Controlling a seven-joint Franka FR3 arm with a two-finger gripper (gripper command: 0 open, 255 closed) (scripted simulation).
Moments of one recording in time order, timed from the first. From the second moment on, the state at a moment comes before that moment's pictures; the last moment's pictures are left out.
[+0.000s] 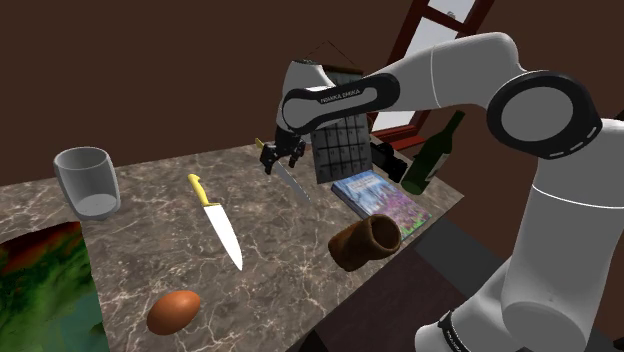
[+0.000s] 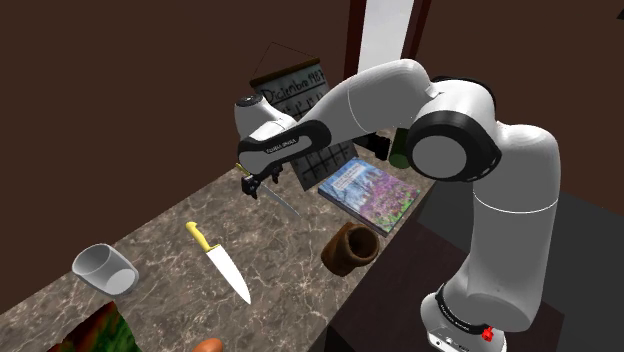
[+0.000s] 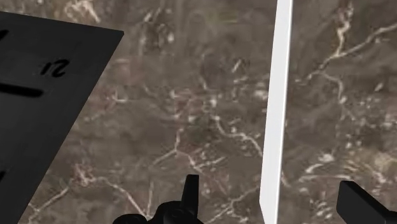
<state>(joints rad) 0.11 0.41 0.10 -1.78 -0.06 2.22 0.19</state>
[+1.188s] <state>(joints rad) 0.11 0.39 0.10 -1.76 -0.05 2.16 0.19</state>
